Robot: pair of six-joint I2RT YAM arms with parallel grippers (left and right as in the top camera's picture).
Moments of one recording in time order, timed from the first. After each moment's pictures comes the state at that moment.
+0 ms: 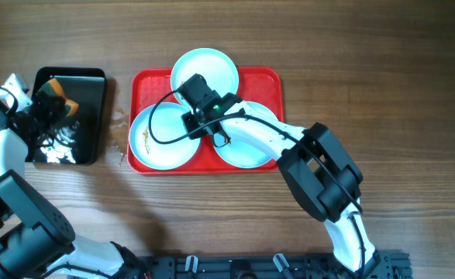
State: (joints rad) left arm 0.63 1.74 1.09 -0.29 0.59 -0.19; right arm 0.76 2.20 1.56 -0.48 -0.05 0.34
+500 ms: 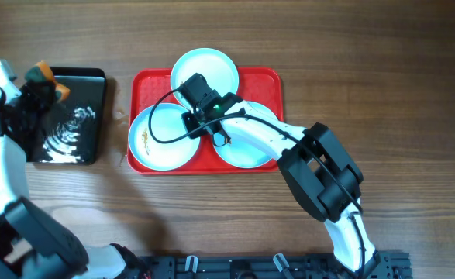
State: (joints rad) left arm 0.63 1.58 1.08 -0.25 0.65 -0.18; right arm 0.76 2.20 1.56 -0.48 -0.05 0.34
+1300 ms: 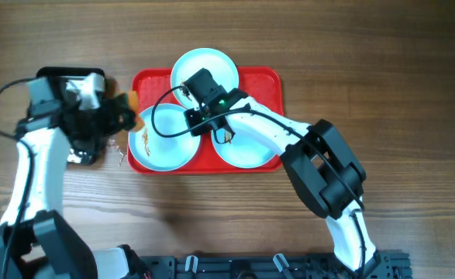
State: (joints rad) left arm 0.31 1.52 1.03 -0.69 0.68 -0.11; right arm 0.72 2.20 1.56 -0.47 -0.17 0.34
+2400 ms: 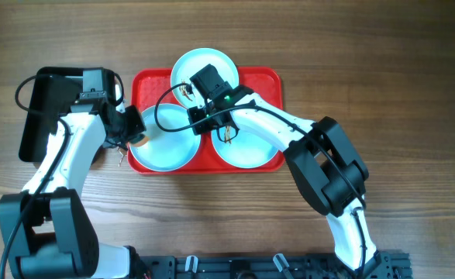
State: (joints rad) left arm 0.06 1.62 1.05 -0.75 0.11 -0.34; right arm 0.69 2.20 1.56 -0.48 -0.26 0.33
